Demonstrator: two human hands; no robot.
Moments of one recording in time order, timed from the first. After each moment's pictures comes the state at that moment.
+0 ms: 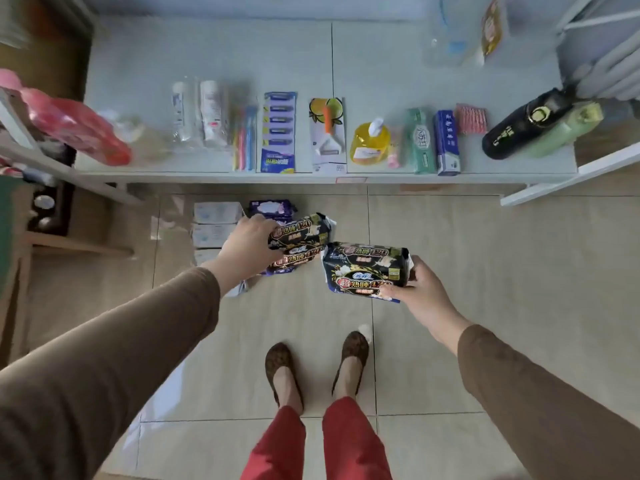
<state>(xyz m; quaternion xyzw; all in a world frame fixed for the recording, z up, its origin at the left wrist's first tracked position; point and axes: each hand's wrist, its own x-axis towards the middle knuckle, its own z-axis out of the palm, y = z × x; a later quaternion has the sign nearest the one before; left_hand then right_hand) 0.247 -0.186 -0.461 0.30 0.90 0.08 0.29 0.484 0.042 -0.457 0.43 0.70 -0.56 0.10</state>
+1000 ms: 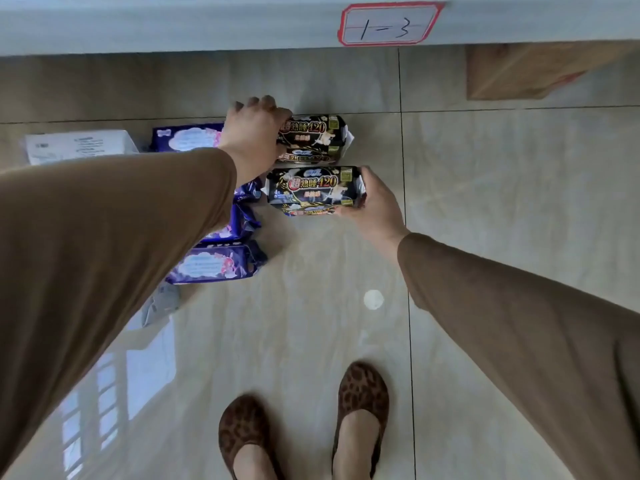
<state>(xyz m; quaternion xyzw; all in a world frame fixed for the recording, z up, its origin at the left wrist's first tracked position) 0.129 -0.044 -0.875 0.41 0.90 -0.04 0.16 0.336 0.079 -0.894 0.33 0.79 -0.50 0.08</state>
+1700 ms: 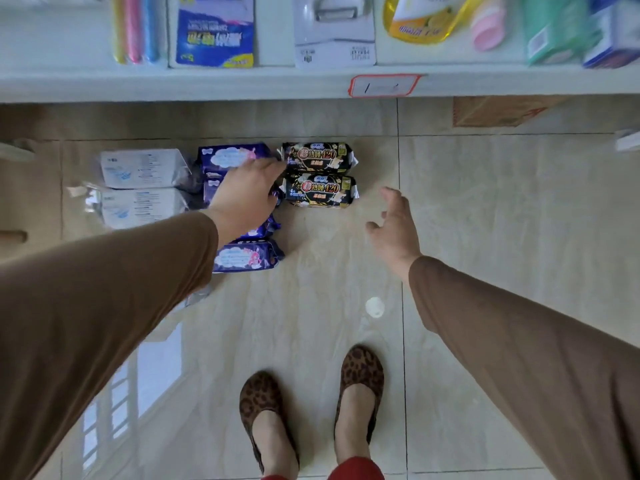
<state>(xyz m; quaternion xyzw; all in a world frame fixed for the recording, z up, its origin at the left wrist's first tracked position) 0.177 -0.122 -0.789 0.39 0.89 0.03 0.23 0.369 0.067 -0.812 0.41 0.80 -0.44 0.09</state>
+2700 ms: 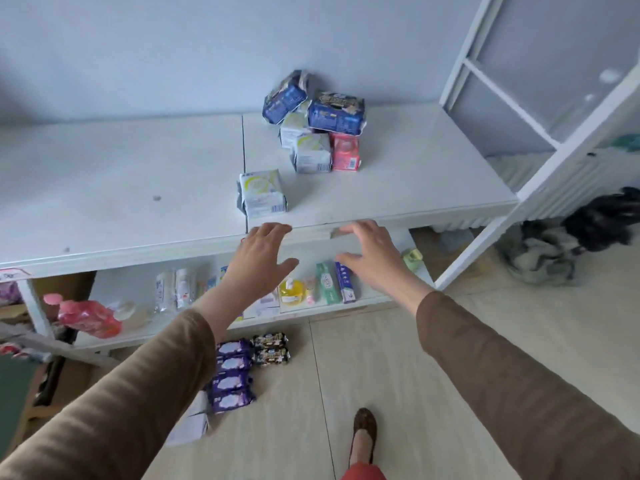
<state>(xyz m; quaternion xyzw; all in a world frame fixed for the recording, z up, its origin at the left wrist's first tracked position) 0.271 0.015 -0.076 0.43 0.88 0.21 0.07 0.418 0.199 -0.066 0.24 0.92 -0.29 -0.08</state>
